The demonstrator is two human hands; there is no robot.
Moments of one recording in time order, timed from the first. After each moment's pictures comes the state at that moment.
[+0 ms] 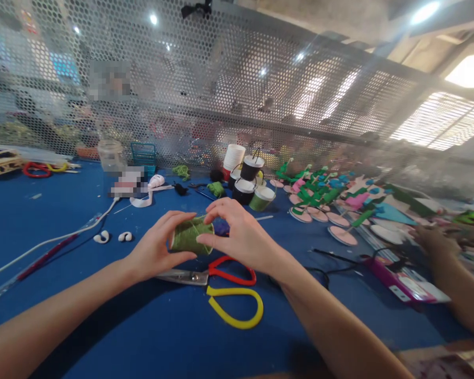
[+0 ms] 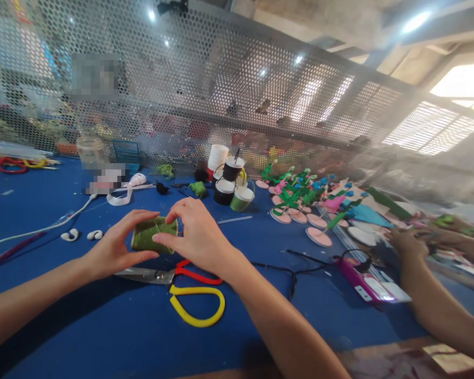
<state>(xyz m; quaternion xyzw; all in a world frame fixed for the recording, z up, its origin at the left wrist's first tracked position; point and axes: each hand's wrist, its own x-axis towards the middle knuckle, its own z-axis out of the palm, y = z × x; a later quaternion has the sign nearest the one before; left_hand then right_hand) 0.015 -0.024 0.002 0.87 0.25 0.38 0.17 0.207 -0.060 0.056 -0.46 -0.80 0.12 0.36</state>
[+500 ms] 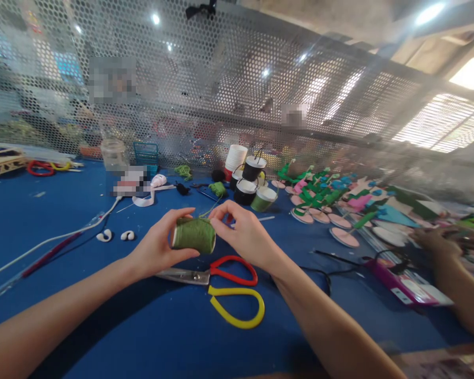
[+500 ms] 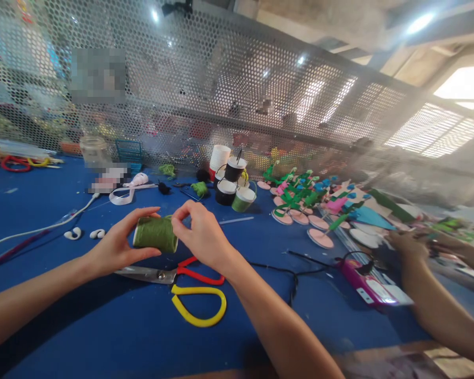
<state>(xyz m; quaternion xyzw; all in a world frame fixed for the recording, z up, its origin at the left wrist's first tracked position) 0.017 -0.024 0.003 0.84 0.29 0.39 0.24 0.205 -0.057 0.050 -0.51 -0.73 0.22 0.40</state>
